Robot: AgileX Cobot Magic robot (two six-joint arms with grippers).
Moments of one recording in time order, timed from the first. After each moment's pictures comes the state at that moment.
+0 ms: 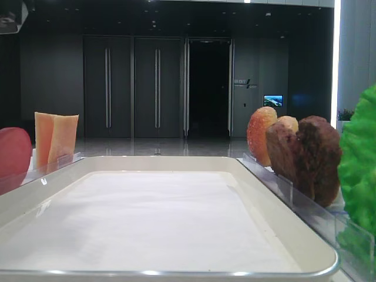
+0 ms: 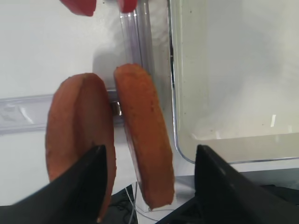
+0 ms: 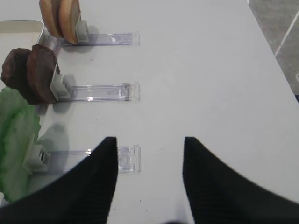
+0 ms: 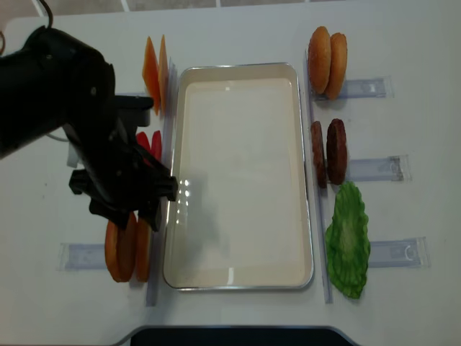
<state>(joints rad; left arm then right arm) -0.52 1.51 -0.95 0.01 1.10 -0.45 -0.01 -0.01 -0.50 0.06 1.14 -0.06</state>
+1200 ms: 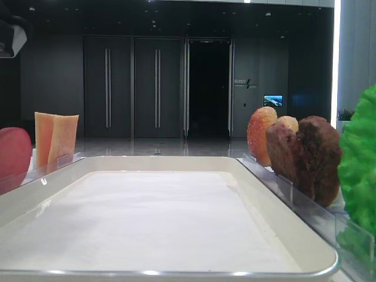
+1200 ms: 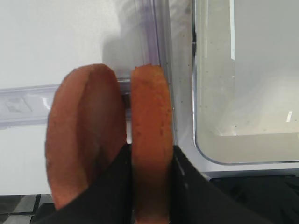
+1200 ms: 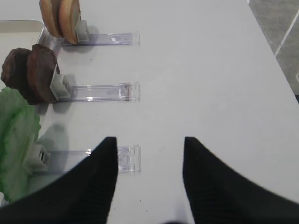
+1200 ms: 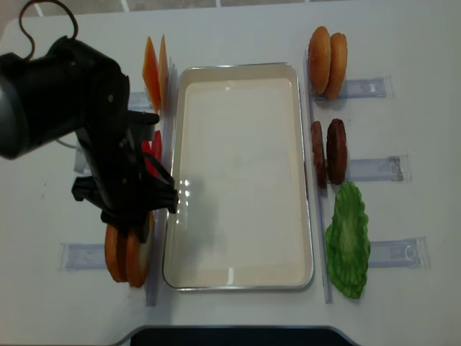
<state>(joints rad) -0.52 1.58 -0.94 0.02 1.14 -0.44 -0.01 -0.01 -0.50 0.06 1.14 -0.06</state>
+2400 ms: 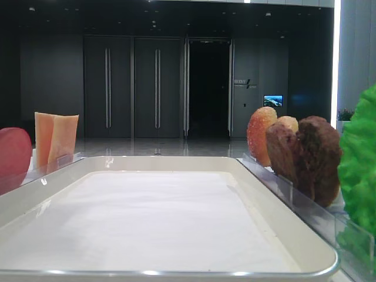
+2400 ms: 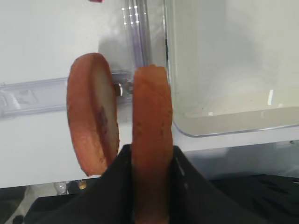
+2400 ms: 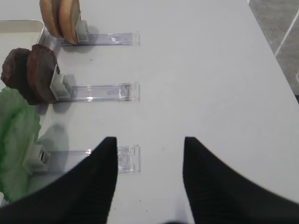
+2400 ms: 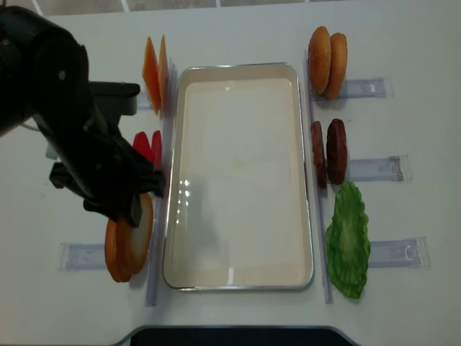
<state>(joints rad) -0.52 1.41 -0.99 0.00 1.21 -0.43 -0.01 -0.01 -0.50 0.06 1.14 -0.06</state>
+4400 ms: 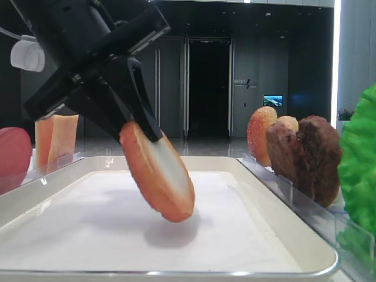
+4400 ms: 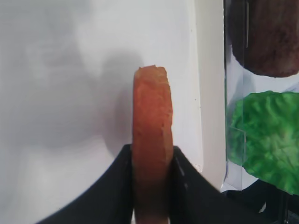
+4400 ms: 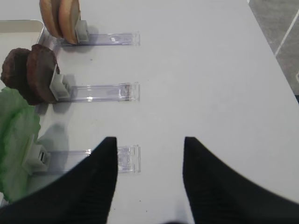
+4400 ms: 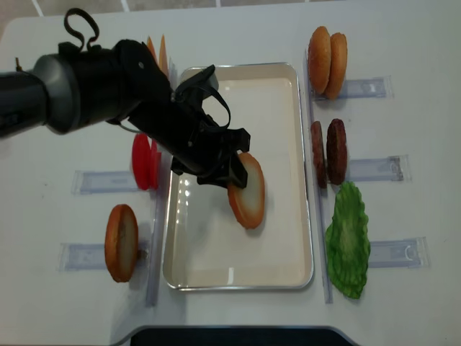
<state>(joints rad) -0.52 1.76 -1.03 -0.74 0.71 0.13 -0.01 -0.01 -0.50 0.06 1.14 -0.06</state>
